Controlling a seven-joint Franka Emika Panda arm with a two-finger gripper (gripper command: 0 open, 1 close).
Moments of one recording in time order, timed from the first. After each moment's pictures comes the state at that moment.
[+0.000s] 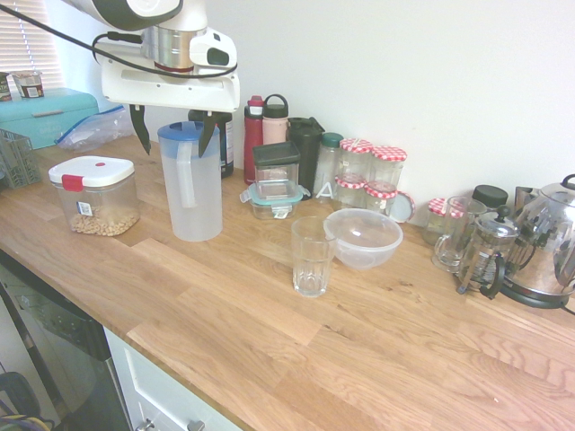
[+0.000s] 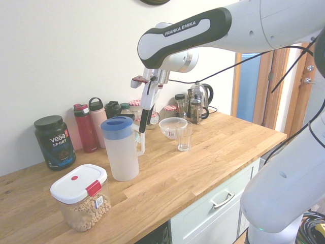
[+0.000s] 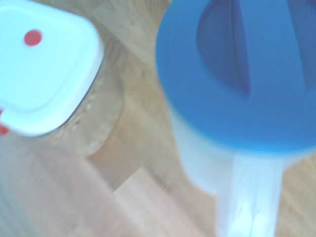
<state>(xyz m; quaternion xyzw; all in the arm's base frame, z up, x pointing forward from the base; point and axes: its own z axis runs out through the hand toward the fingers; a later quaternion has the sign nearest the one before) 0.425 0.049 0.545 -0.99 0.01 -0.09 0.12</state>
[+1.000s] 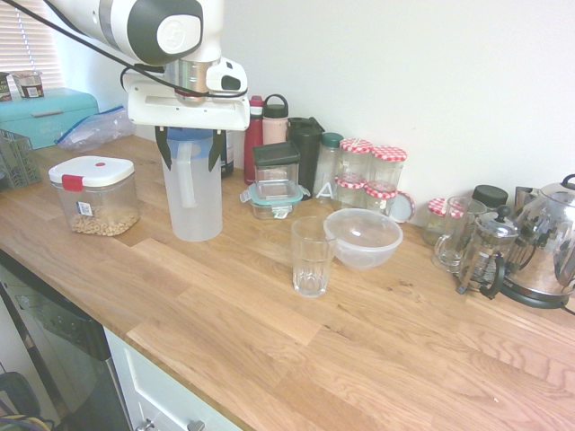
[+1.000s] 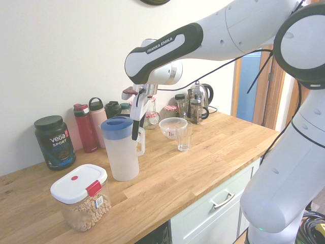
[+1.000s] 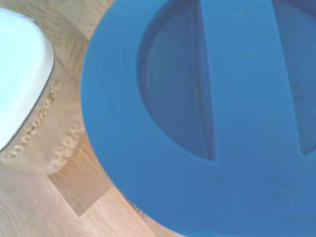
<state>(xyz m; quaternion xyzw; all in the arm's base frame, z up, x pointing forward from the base) 0.465 0.063 0.504 -0.99 0.00 -0.08 0.11</state>
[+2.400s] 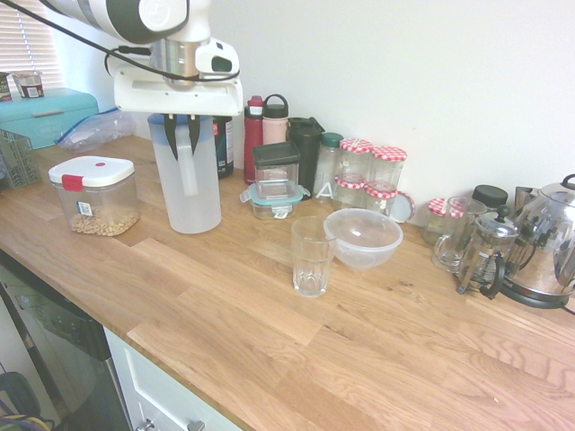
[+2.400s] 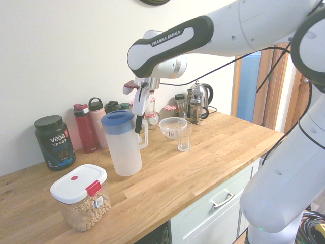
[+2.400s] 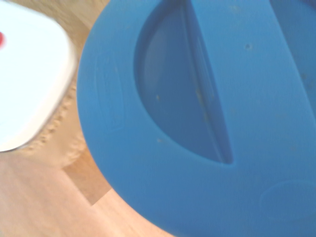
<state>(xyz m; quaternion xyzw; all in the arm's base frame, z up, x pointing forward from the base) 0.436 0.060 0.544 -0.99 0.00 -0.10 0.11</state>
